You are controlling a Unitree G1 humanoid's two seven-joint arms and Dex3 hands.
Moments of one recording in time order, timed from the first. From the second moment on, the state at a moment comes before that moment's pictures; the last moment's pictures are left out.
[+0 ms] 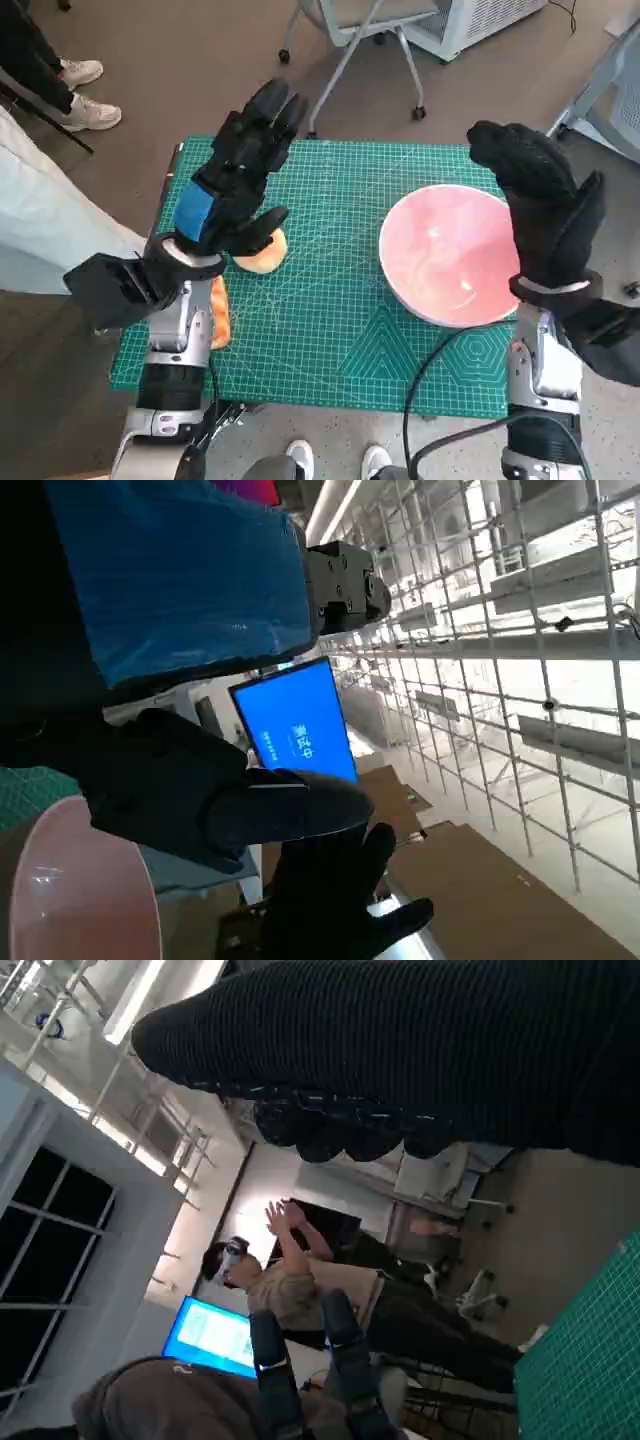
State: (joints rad) left arm -0.59 0.12 0.13 0.34 -0.36 -0.44 -0.60; right arm -0.50 -0.18 -0.17 0.23 0.35 -0.48 0.42
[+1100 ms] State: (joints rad) left arm -0.59 0.12 0.13 0.34 -0.36 -0.44 -0.61; right arm -0.50 -0.19 -0.21 0.25 0.36 -0.49 0.43
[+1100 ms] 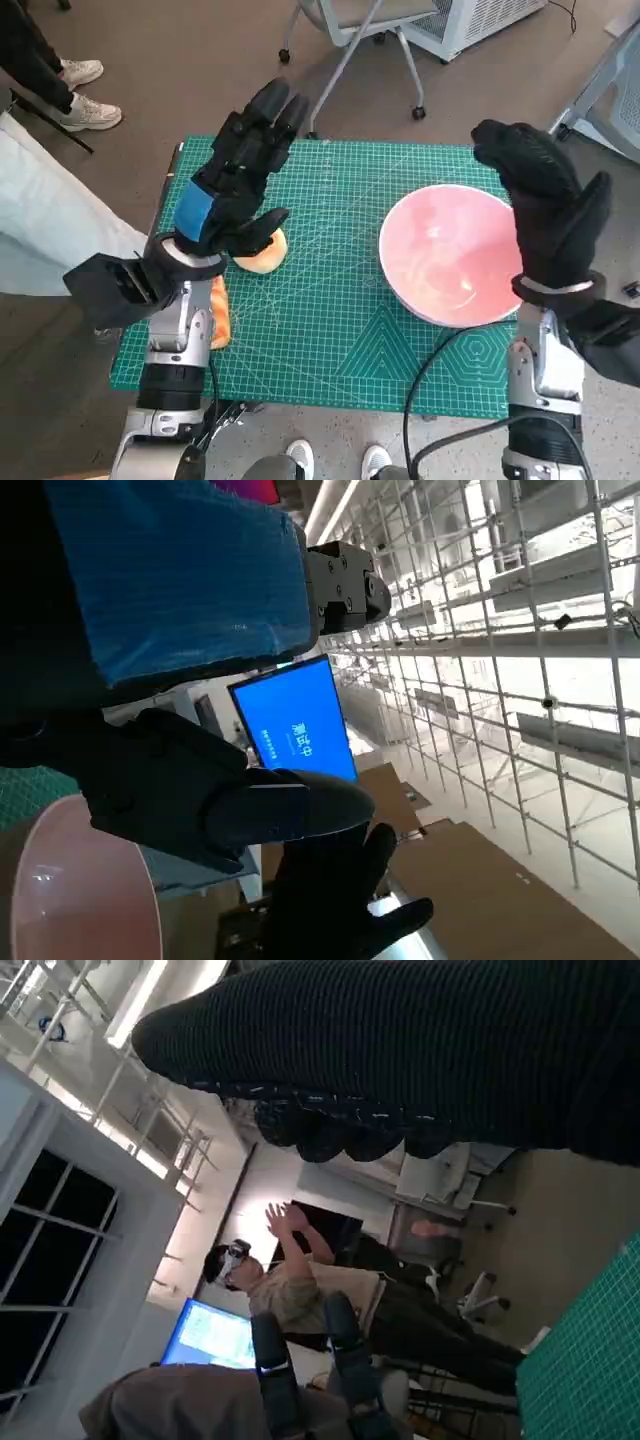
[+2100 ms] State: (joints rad) left arm -0.58 0.12 0.13 0.35 -0.37 -0.44 -0.61; right arm -0.70 -0.41 -0.42 1.16 0.23 -0.66 0.18
